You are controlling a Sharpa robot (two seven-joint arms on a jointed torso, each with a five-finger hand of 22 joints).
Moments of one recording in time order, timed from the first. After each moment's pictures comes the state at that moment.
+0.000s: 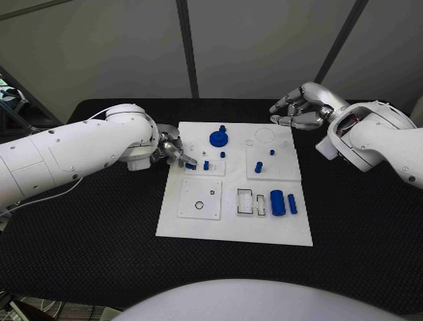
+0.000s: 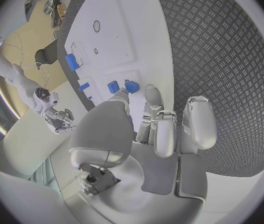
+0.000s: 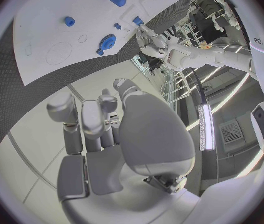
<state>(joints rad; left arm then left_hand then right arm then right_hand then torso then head) 1.23 -0.74 0.01 1.33 -1.12 0.24 -0.51 1.14 -0.05 -0.02 0.29 0.15 0.94 0.08 0.40 0.58 1.22 0.01 0.97 0.71 1.47 -0.06 1.54 1.31 0.08 1.43 0.04 1.28 1.31 1.24 -0.81 0.03 1.45 -1.11 -0.34 -0.02 1.41 -0.11 0.15 0.22 0.56 0.99 0.14 0.11 0.07 1.27 0.05 1.00 1.04 1.46 -0.02 1.17 1.08 0.09 1.24 0.09 1.21 1.07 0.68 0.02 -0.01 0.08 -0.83</state>
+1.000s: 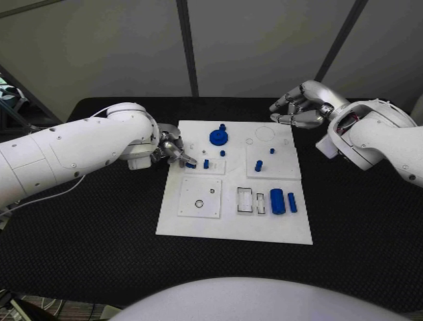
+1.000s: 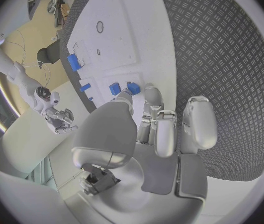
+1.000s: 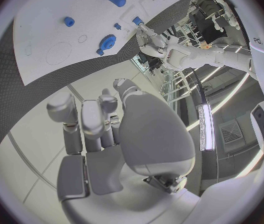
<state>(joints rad) 1.22 -0.73 0.02 1.31 -1.09 0.27 -0.51 1.21 -0.02 -0.03 0.28 0.15 0.95 0.08 0.38 0.57 1.21 0.01 0.97 0.70 1.46 -0.06 1.54 1.31 0.08 1.43 0.05 1.28 1.31 1.24 -0.81 0.03 1.45 -1.11 -0.34 -0.02 1.41 -0.11 0.15 0.22 0.56 0.99 0.14 0.11 0.07 1.27 0.05 1.01 1.04 1.46 -0.02 1.17 1.09 0.09 1.24 0.09 1.21 1.07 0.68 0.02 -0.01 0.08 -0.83</state>
